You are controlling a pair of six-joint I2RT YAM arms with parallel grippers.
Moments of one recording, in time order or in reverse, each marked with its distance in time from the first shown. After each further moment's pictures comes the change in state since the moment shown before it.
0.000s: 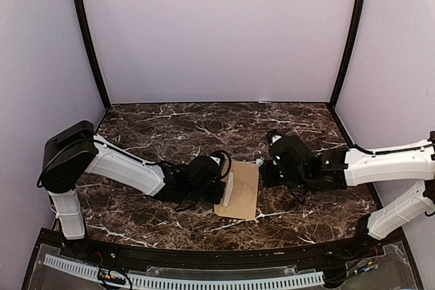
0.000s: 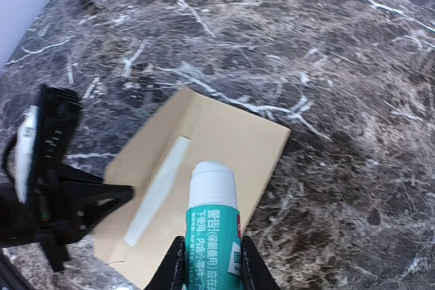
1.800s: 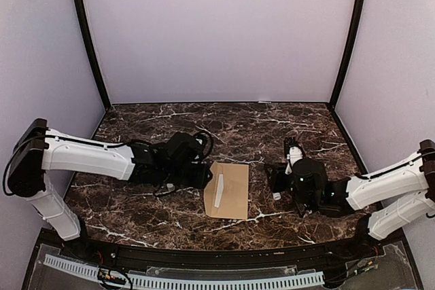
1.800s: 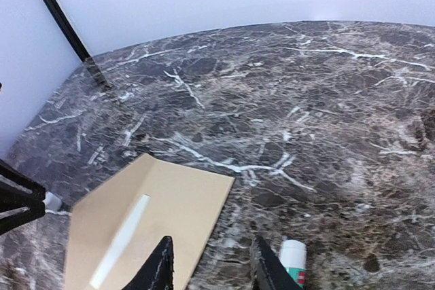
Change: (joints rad) left arm 0.048 -0.257 0.006 -0.300 0.015 -0.047; right arm -0.013 -0.031 -0.445 0.779 0.177 -0.105
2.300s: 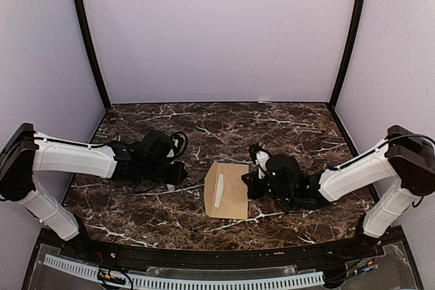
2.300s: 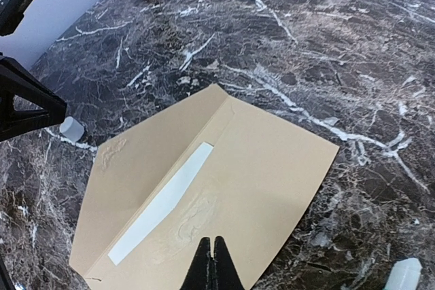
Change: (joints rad) left arm 0.193 -0.158 -0.195 0.037 0.119 0.067; right arm -0.018 0.273 0.197 -0.029 -0.334 -0.099
